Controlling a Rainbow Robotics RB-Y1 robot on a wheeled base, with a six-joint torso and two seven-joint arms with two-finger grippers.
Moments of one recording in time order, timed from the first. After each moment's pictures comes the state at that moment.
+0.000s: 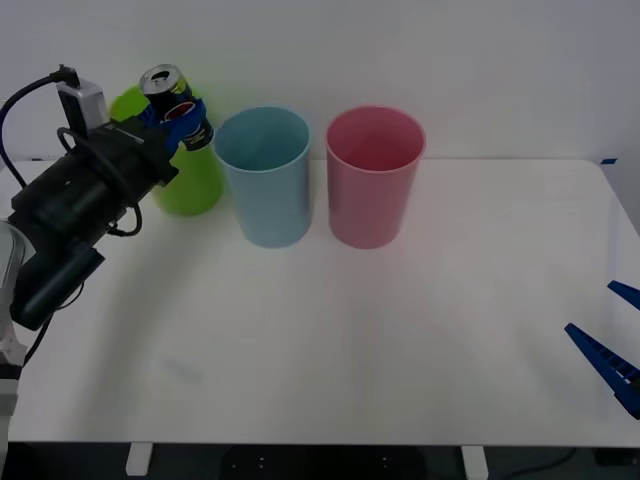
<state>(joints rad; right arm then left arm) 0.35 -0.40 -0.52 -1.66 0.96 -1.22 0.00 -0.30 0.32 0.18 -1.65 -1.41 -0.61 0.31</state>
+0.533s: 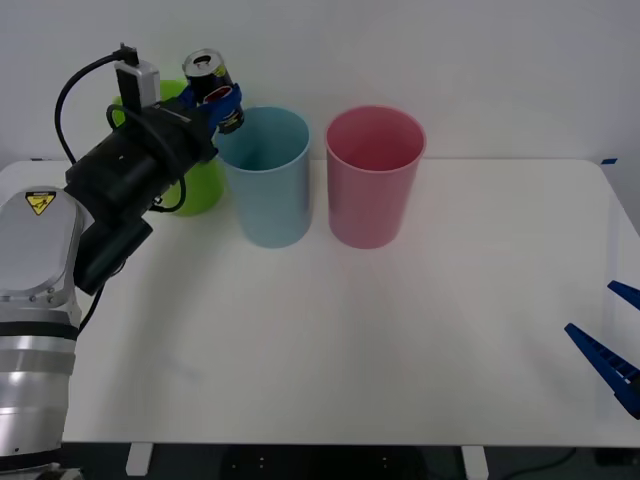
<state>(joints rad) 0.35 -0.40 -0.52 -1.66 0.96 -1.22 0.00 -0.46 0.22 0.18 -1.51 -1.59 -0.60 0.31</state>
